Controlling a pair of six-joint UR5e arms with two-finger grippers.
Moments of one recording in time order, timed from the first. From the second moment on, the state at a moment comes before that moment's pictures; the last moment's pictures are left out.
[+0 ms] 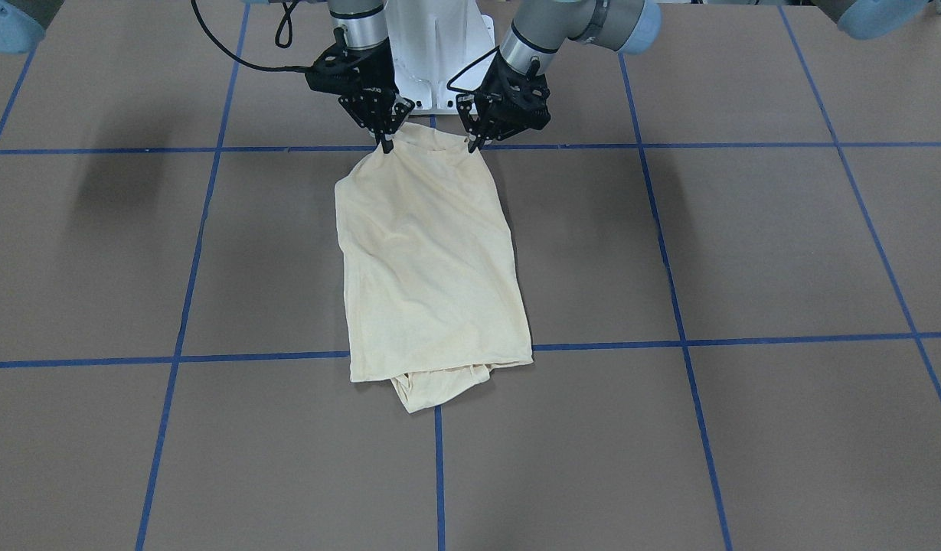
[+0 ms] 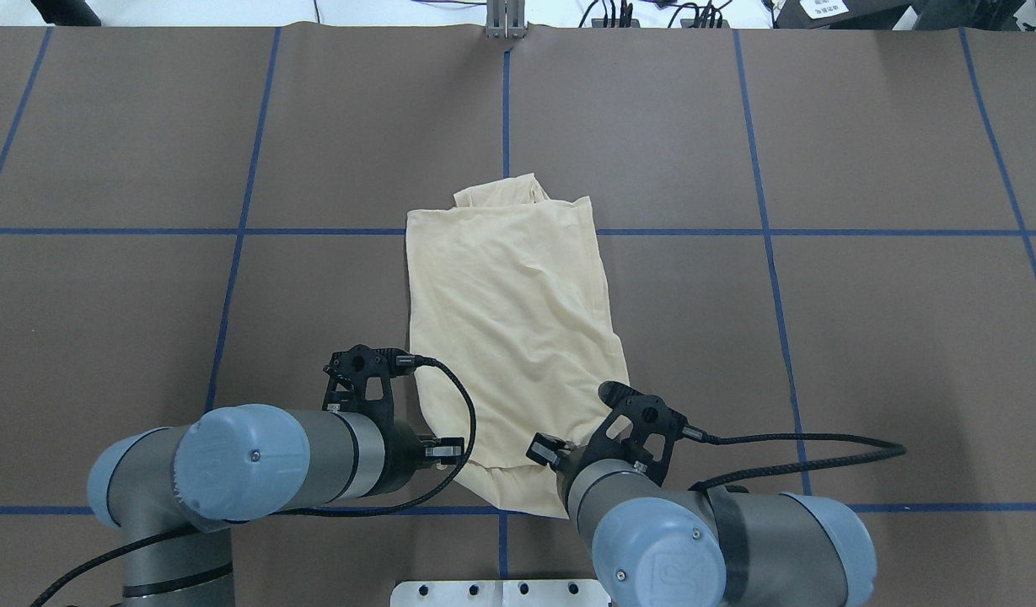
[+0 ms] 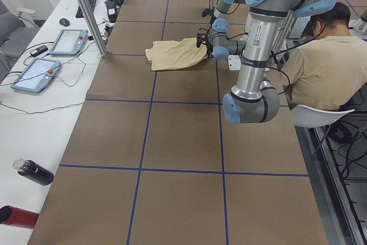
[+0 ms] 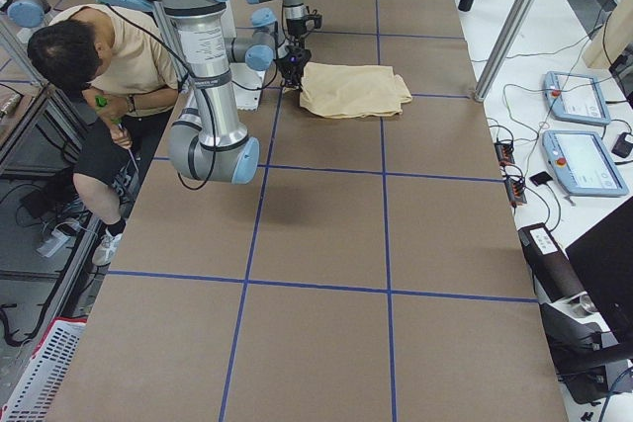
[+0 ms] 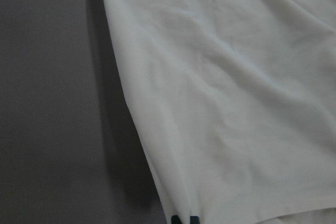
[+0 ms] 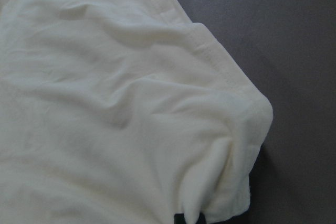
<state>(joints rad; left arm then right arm) -0.22 -1.95 -2.01 -1.95 -1.64 -1.44 0.06 -1.15 2.10 -1.62 1.27 1.96</state>
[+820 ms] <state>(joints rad) -0.26 -2.01 -2.07 -1.76 -1.64 -1.39 0.14 -1.08 2.07 -1.74 1.23 1.87</state>
